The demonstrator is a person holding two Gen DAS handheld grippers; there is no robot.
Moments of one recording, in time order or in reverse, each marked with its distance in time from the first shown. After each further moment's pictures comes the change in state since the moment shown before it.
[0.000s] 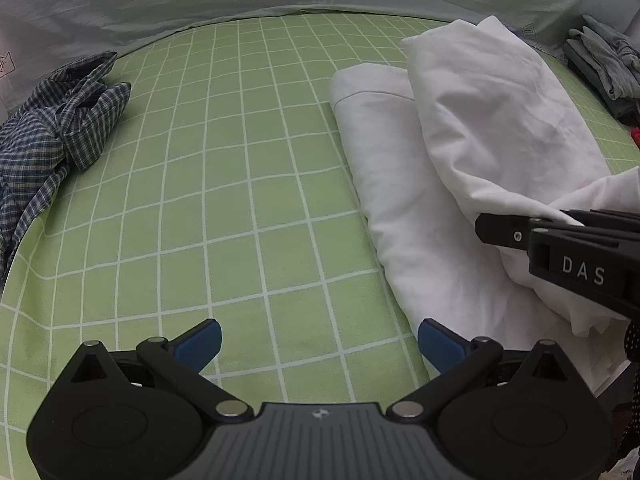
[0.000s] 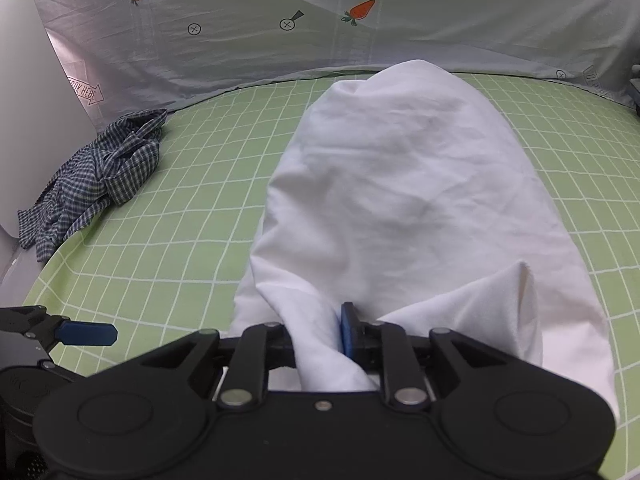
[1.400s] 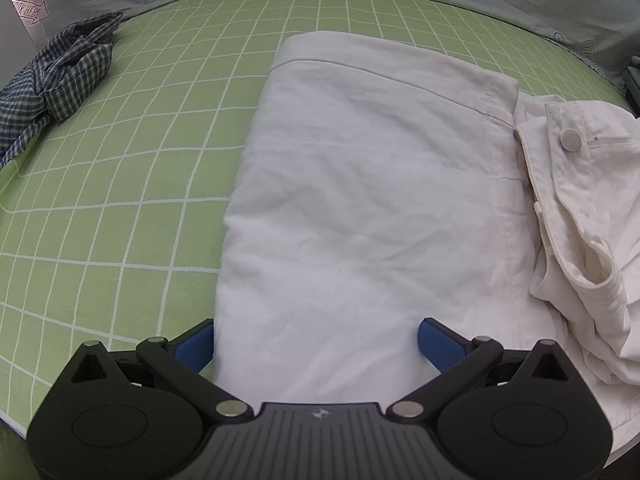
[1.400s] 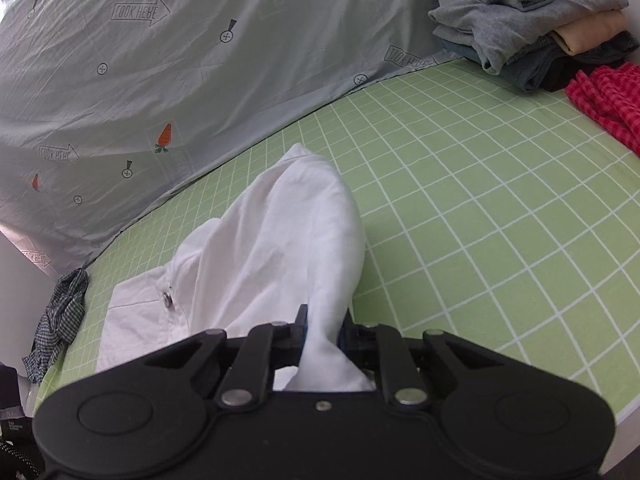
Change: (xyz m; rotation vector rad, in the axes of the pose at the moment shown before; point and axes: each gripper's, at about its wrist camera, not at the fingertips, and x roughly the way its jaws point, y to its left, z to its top) left arm 0.045 -0.091 0.030 -0.233 0.071 0.119; right arm -0.095 -0.303 -0.014 0.359 -0.172 0.037
